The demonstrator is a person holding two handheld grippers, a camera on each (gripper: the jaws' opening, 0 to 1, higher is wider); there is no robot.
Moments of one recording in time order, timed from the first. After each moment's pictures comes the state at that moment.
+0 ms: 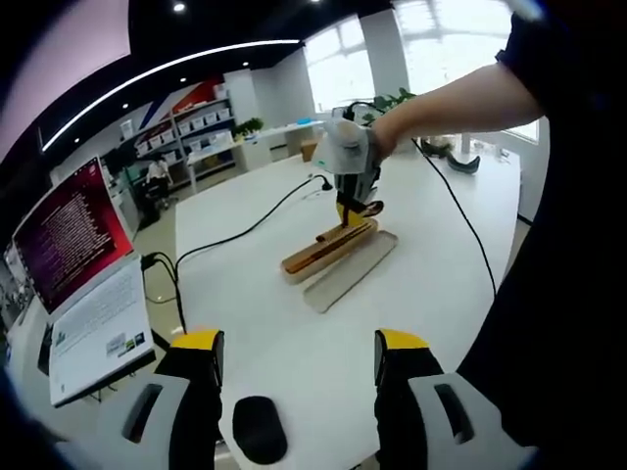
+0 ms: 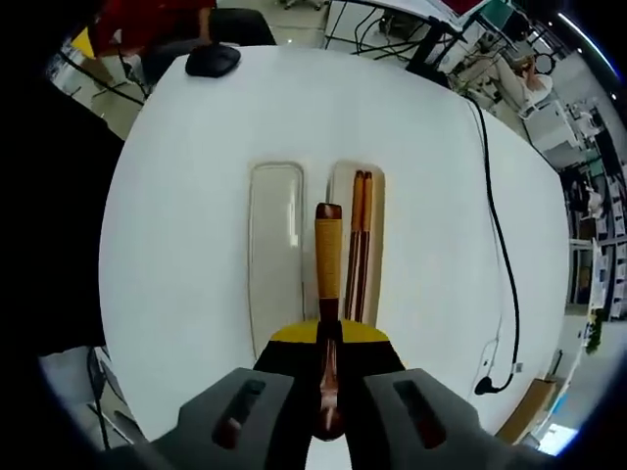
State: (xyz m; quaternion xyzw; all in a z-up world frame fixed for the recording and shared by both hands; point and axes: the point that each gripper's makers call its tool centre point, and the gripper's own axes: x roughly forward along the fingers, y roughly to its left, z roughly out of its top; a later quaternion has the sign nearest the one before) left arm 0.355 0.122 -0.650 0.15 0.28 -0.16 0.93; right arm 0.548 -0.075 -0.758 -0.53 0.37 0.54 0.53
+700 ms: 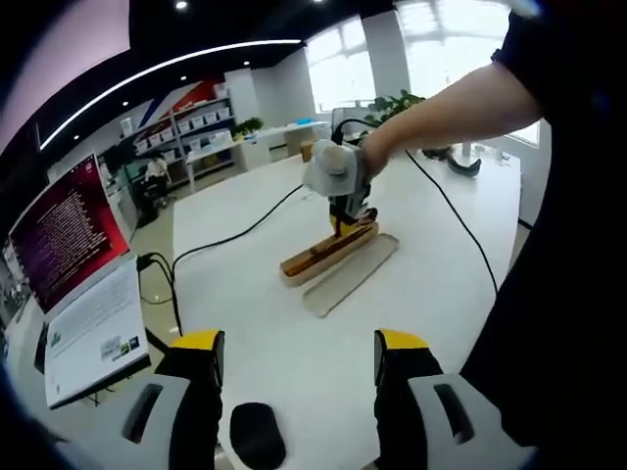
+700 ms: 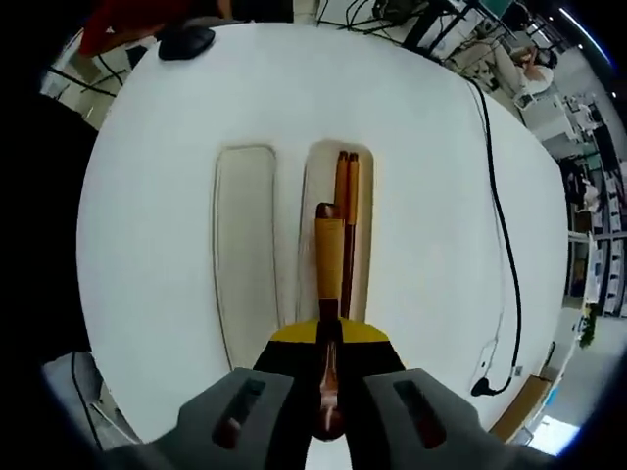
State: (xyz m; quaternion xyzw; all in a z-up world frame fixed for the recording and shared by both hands) left arm 0.369 0.119 -0.653 0.14 0.28 -0.16 0.94; right arm 0.561 -0.069 -0.787 -0.56 0.39 0.52 0.51
